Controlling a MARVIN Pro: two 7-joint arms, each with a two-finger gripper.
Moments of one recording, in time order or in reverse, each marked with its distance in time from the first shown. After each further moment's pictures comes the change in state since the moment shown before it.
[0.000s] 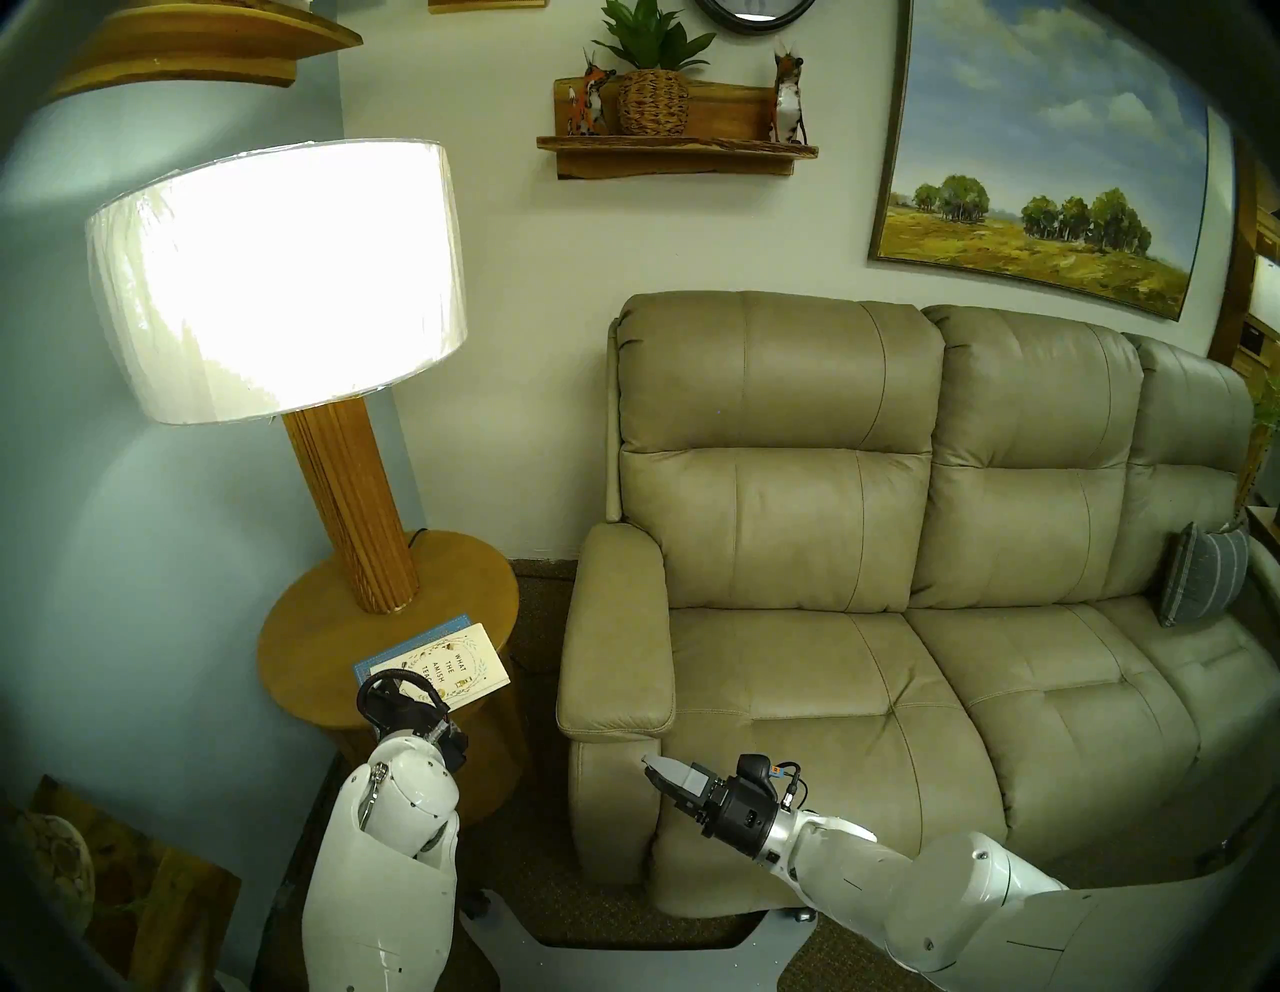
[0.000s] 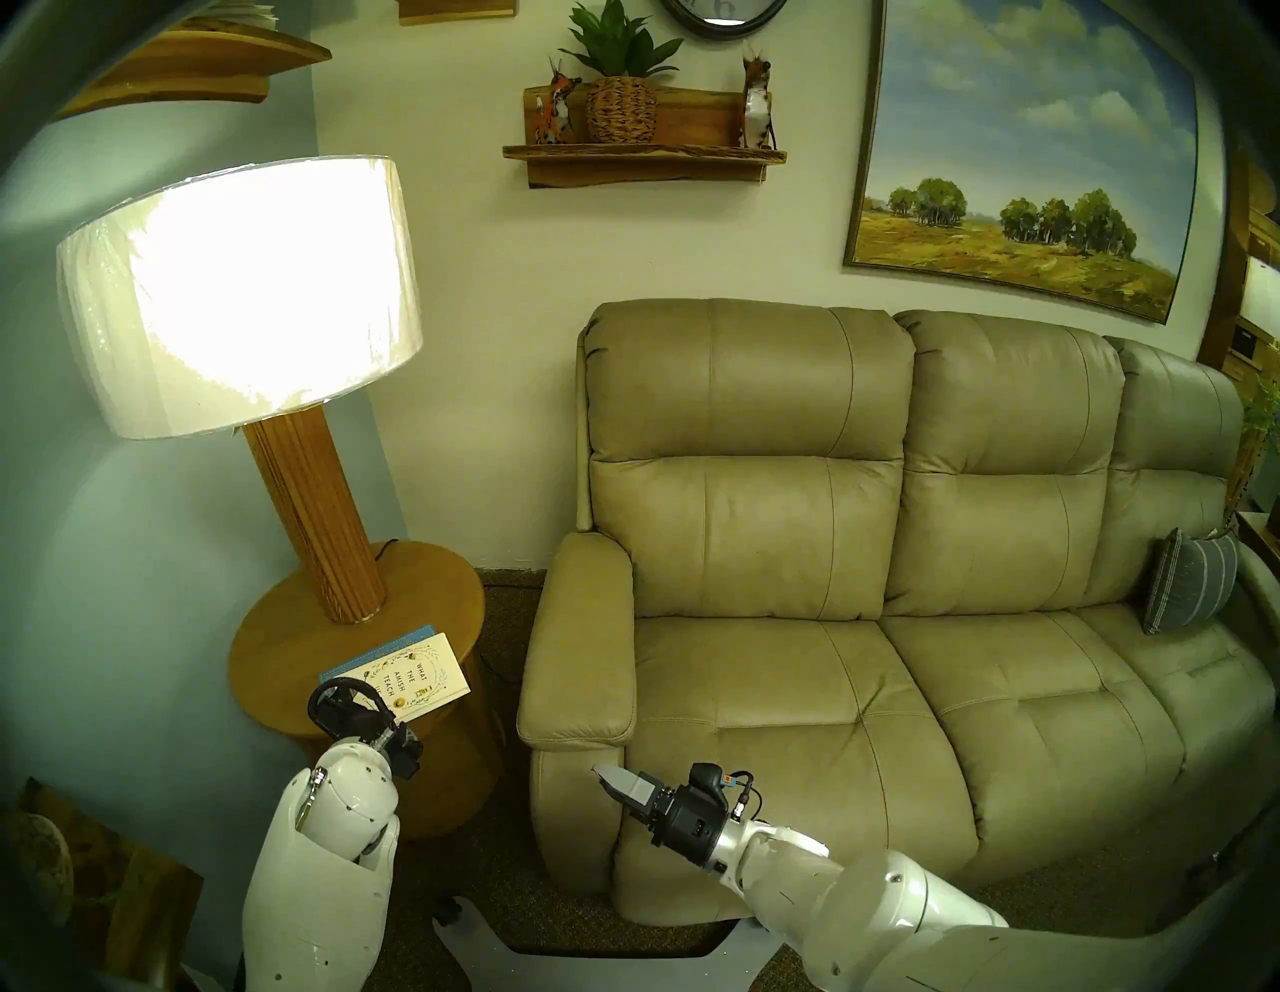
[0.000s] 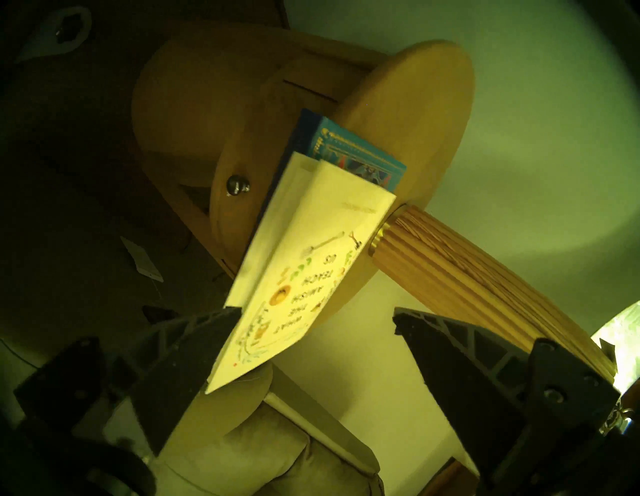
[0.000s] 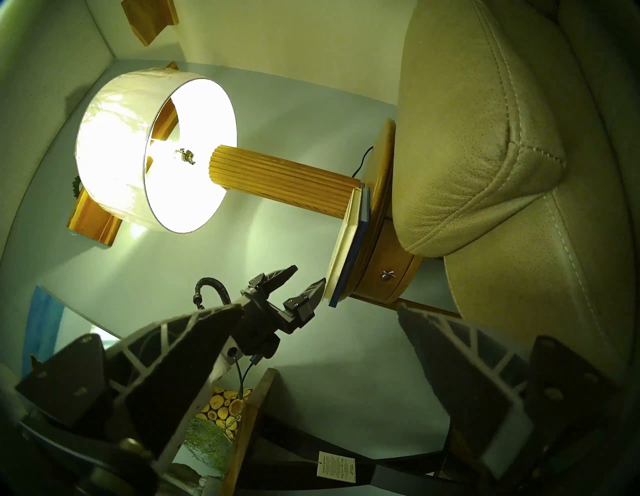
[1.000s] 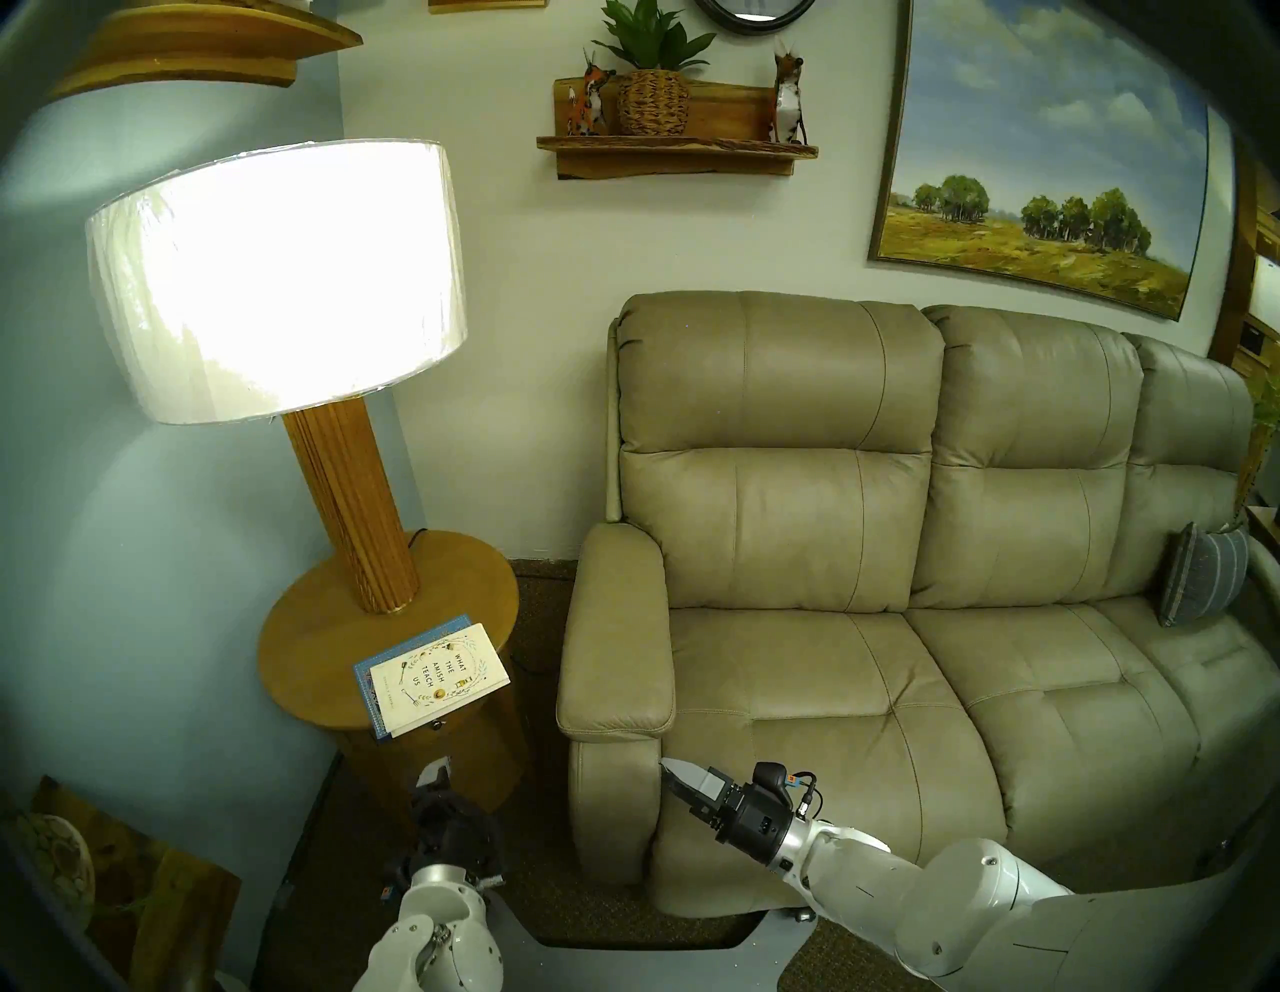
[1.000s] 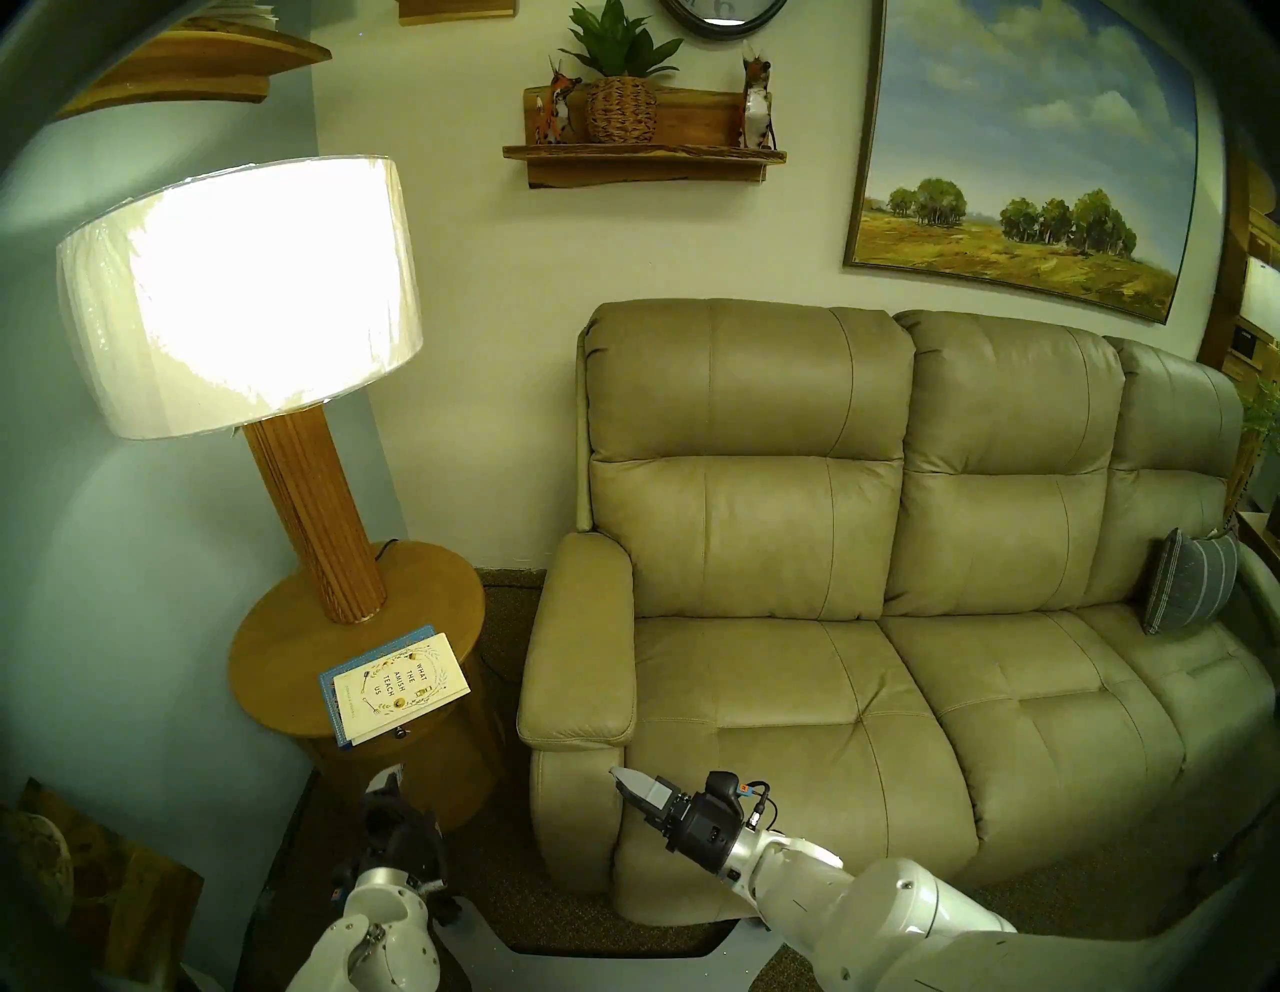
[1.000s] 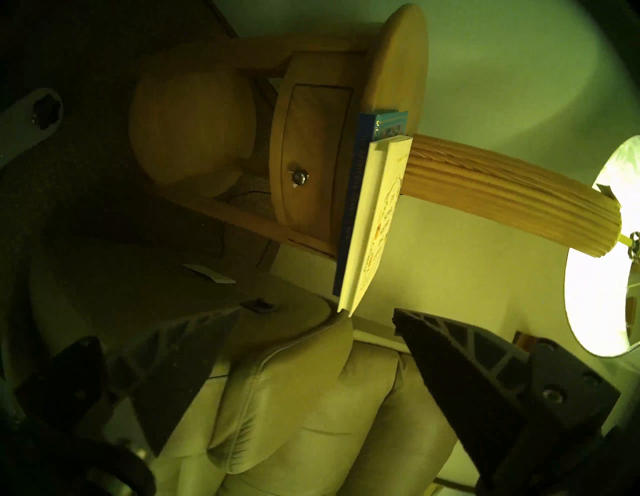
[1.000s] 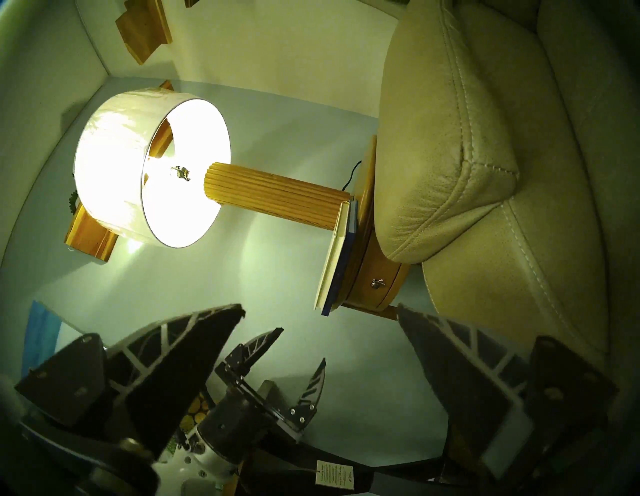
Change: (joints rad) left arm 0.352 0.038 0.203 -0.013 0.337 0.186 -0.349; right arm -0.020 0.031 0.033 0.000 0.020 0.014 0.000
